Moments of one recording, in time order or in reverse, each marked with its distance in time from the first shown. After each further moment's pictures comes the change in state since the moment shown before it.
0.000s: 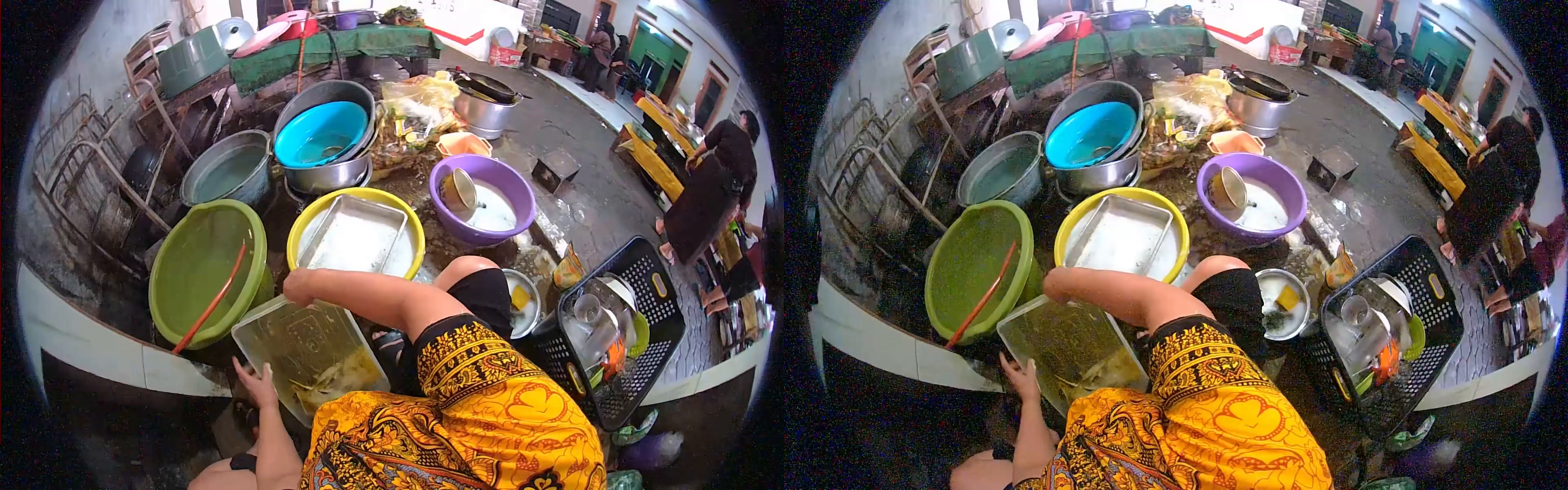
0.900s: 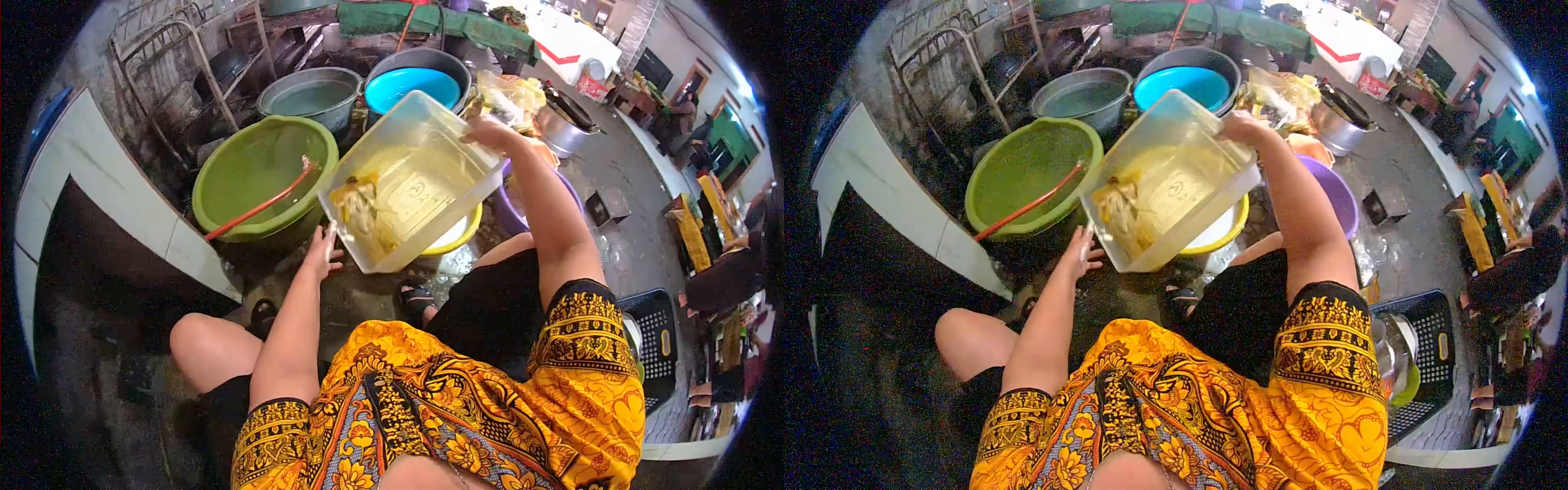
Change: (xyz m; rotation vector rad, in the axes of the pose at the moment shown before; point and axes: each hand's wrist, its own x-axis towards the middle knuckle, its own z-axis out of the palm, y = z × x) left_hand 0.035 0.102 0.067 -0.356 -0.612 -0.562; right_hand -0.211 0.158 -0.136 0.165 0.159 0.713
